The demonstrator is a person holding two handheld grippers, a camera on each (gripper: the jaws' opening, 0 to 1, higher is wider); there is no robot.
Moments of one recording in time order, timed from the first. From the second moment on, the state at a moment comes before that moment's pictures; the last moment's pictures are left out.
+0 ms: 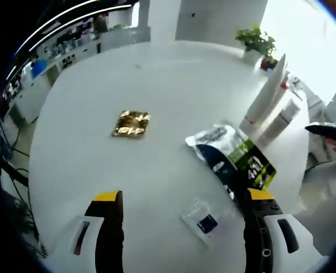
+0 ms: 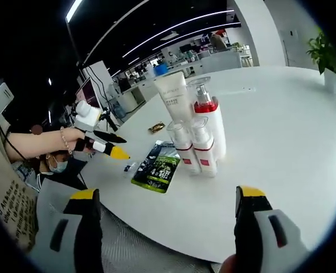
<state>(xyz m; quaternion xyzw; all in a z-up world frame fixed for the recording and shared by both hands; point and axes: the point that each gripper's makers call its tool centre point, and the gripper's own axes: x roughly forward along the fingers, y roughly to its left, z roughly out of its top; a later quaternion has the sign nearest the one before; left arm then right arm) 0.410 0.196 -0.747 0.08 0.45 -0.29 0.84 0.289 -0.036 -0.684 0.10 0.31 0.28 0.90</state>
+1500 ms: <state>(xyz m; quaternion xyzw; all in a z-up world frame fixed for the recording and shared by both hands) 0.549 0.190 -0.774 0.16 0.48 -0.30 0.81 0.291 -0.043 -0.693 0.11 0.33 0.25 0.90</state>
